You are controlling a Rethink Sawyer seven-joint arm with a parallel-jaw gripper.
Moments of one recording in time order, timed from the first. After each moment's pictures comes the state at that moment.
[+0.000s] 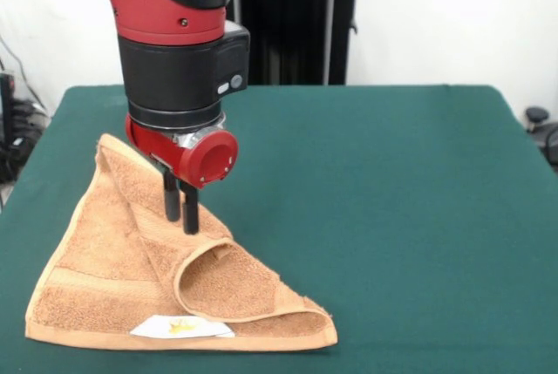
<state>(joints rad) -0.35 -0.47 0.02 1.30 -0.04 0.60 2.25</state>
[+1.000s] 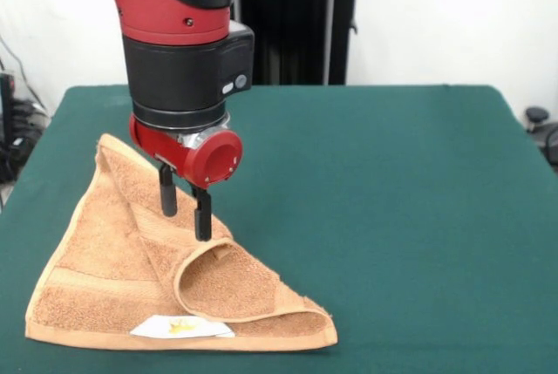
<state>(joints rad) -0.34 -0.47 0.02 1.30 -0.04 0.61 2.25</state>
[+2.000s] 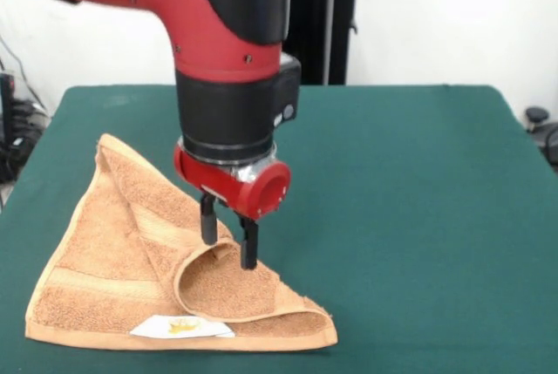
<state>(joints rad) -0.28 -0.40 0.02 1.23 -0.04 0.60 2.25</state>
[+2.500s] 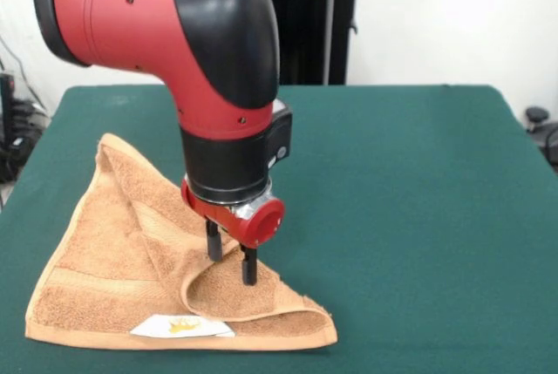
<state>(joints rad) -0.30 -0.30 0.02 1.22 -0.04 0.60 2.25</state>
